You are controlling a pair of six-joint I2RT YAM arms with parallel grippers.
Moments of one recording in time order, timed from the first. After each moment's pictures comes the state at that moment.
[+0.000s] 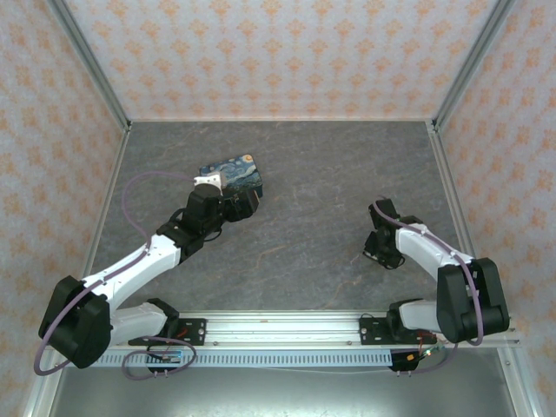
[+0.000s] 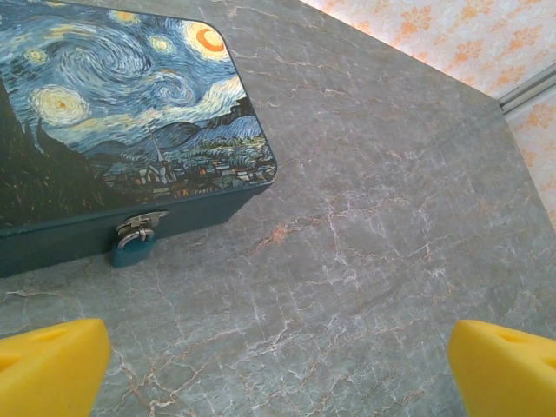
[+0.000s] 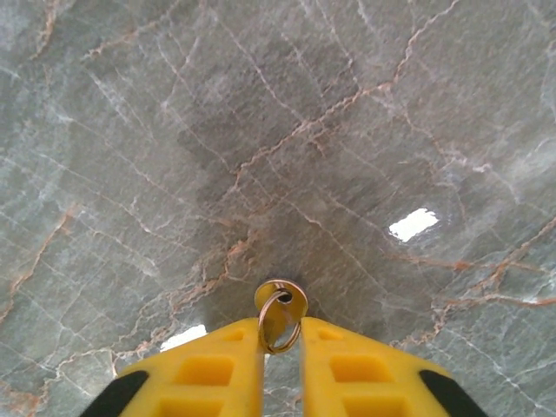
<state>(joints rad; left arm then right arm) -0.47 1.17 0.66 -0.04 -0.06 -0.66 0.19 1.29 0.61 -0.75 0.06 0.73</state>
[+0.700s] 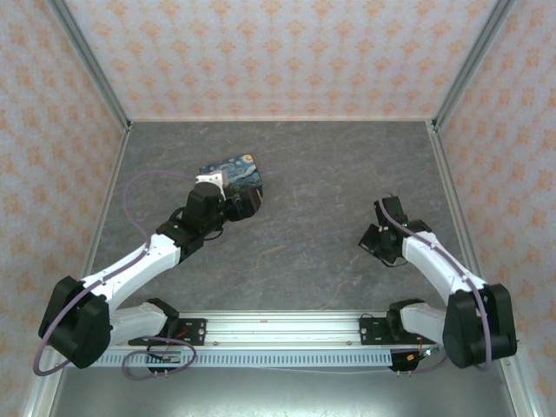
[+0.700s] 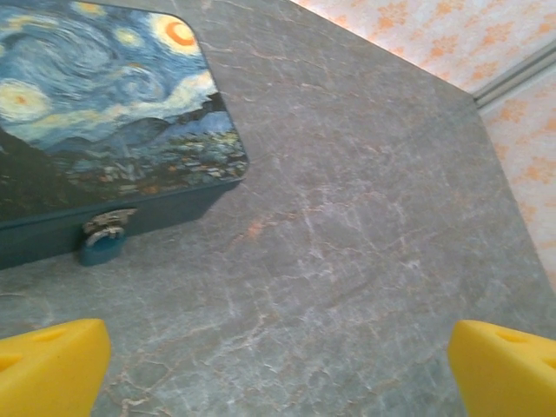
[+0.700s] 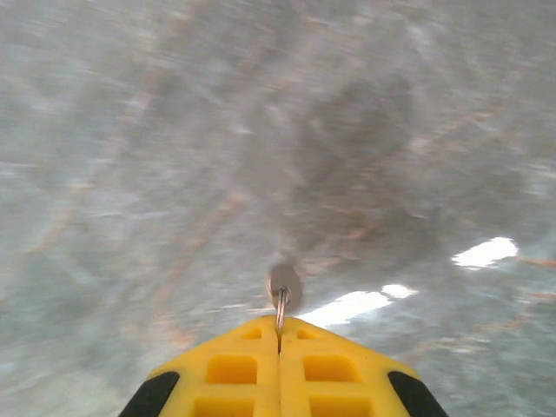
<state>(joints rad) -0.47 1.17 0.68 -0.04 0.01 -0.68 0.19 1.13 0.61 -0.69 -0.08 0.75</state>
